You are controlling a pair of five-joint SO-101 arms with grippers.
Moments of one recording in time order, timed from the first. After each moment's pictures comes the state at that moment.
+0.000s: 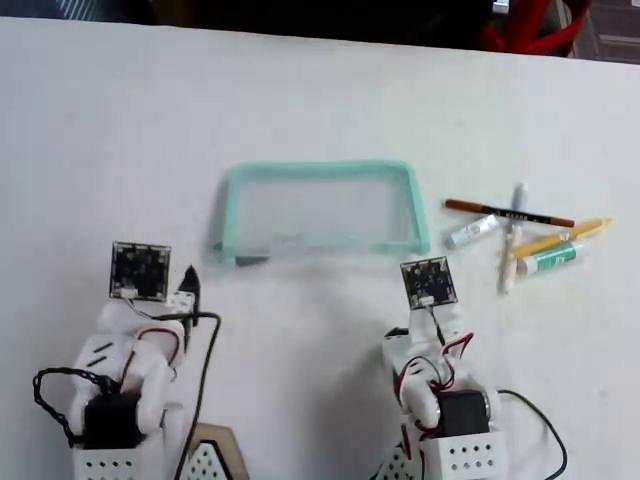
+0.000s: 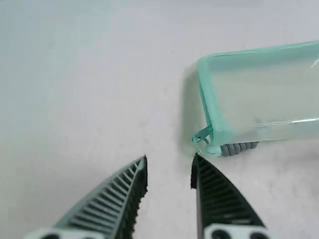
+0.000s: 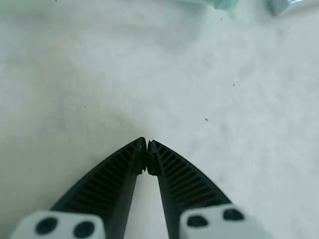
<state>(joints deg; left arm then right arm) -7.6 -104.5 85.0 64.5 -5.4 -9.2 -102.9 96.4 72.2 5.7</state>
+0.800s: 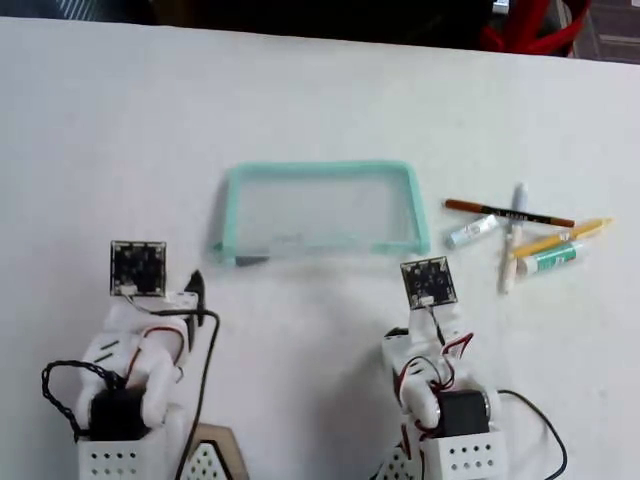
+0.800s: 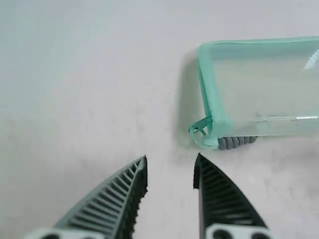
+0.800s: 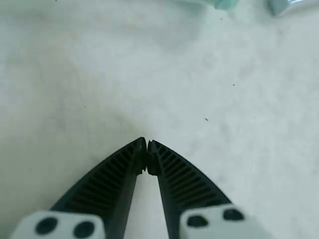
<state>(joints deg) -7.4 -104.1 88.9 63.0 -1.2 -9.2 -102.9 96.4 72.2 5.7</state>
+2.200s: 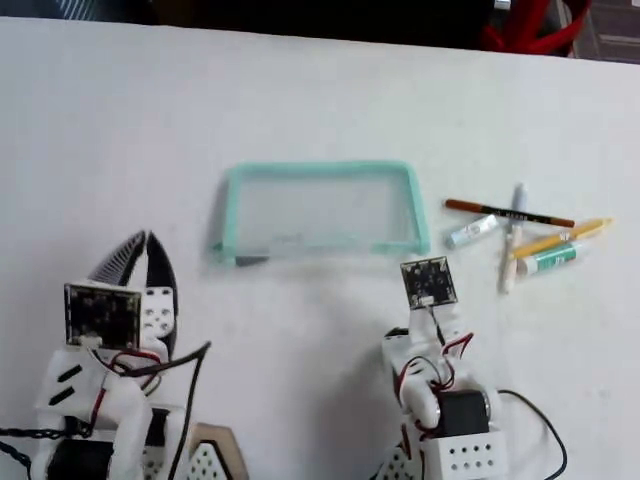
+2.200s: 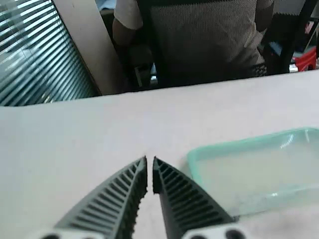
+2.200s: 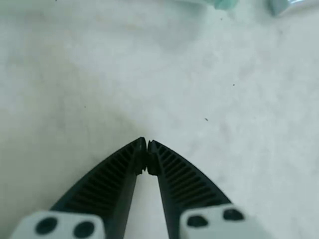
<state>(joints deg) -3.0 -104.8 64.8 63.3 -8.6 -9.2 -102.9 96.4 72.2 5.7</state>
